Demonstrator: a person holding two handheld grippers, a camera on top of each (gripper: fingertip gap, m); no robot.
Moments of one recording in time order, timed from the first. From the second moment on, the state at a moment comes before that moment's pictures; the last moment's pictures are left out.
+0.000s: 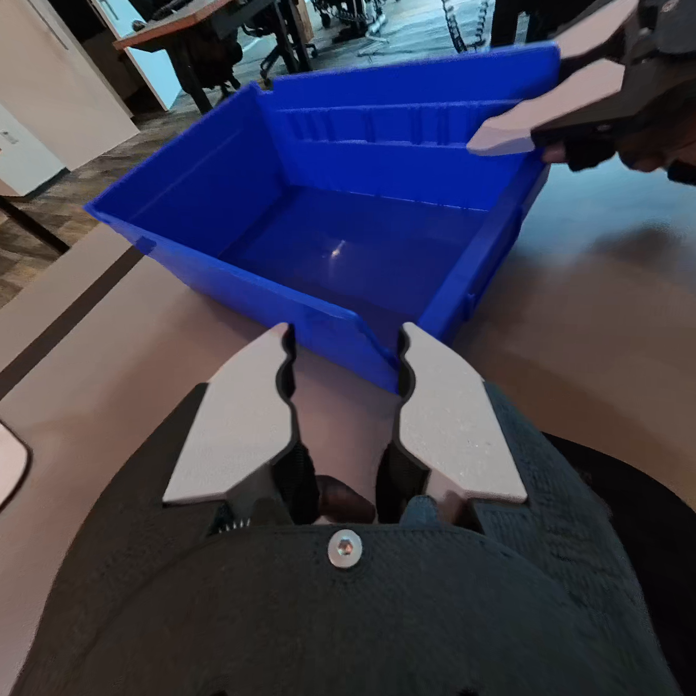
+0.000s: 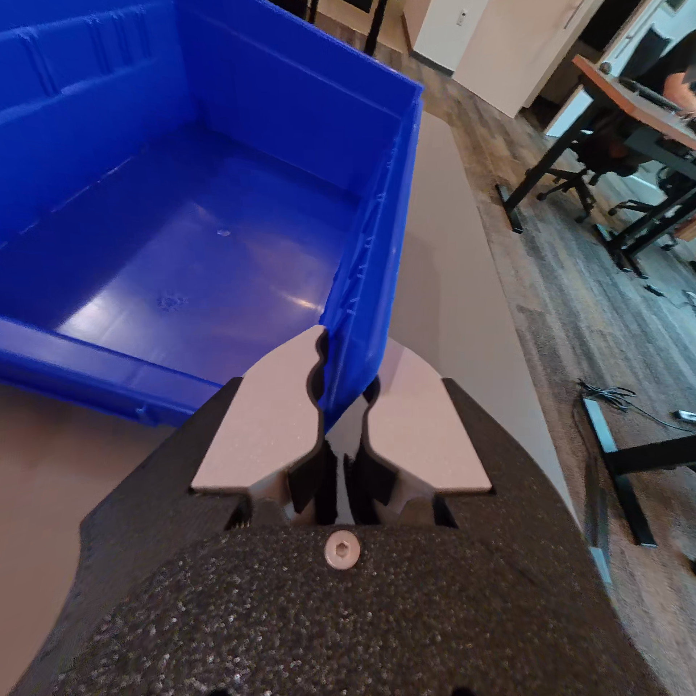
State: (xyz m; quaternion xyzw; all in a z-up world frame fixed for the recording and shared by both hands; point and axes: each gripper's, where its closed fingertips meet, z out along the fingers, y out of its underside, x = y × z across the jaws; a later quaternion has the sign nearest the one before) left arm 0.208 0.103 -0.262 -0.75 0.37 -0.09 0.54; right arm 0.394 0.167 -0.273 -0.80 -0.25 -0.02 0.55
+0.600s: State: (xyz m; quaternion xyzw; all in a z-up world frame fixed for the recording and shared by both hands) left arm -0.194 -0.060 -0.151 -0.76 0.08 0.14 0.62; right arm 0.297 0.085 -0.127 -0.63 -0.18 0.07 0.75
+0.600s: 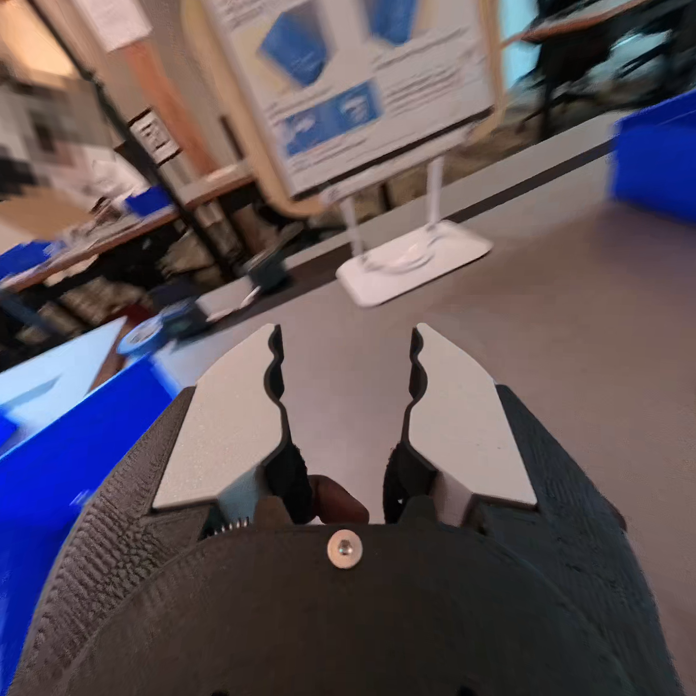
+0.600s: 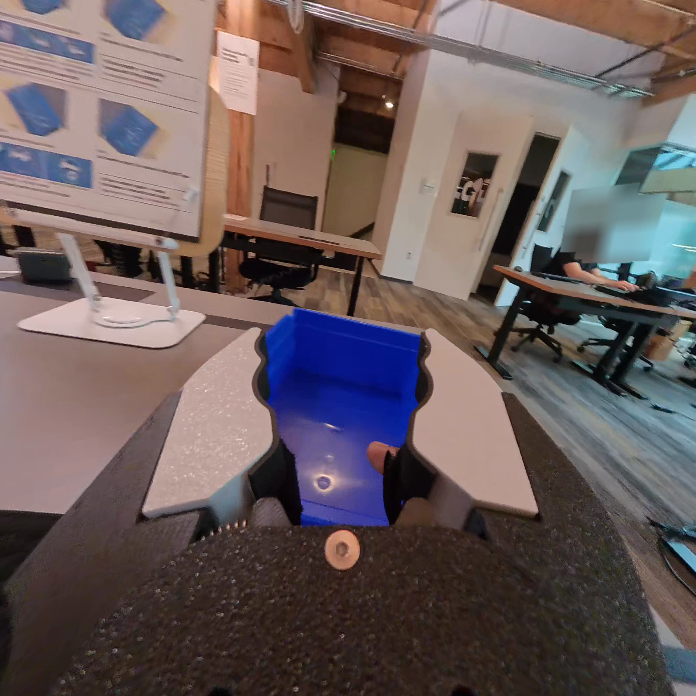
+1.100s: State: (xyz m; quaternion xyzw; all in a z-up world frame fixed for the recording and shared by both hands) left arm -0.280 -0.098 -0.249 -0.86 -0.01 0.12 0.50; right arm 0.180 0.057 -0.146 -0.63 -0.28 0.11 0.71
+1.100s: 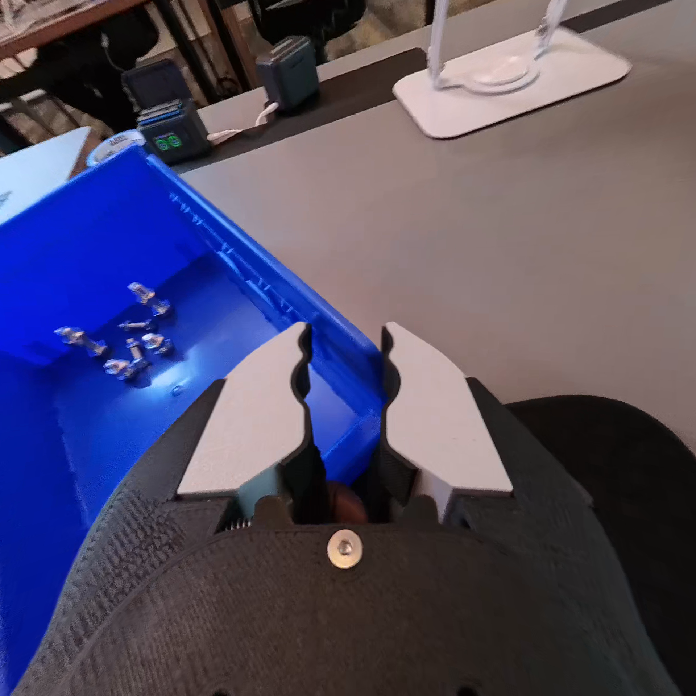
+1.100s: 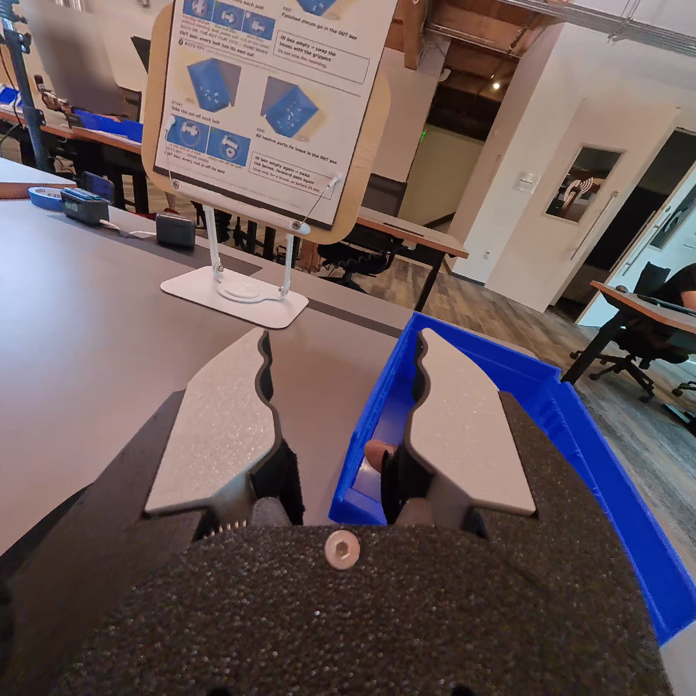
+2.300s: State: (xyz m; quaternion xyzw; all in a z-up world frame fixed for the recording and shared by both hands) left arm -0.290 -0.044 -0.172 -0.77 0.02 -0.04 0.63; right arm 0.154 0.056 -0.171 -0.65 -0.31 0.13 0.68
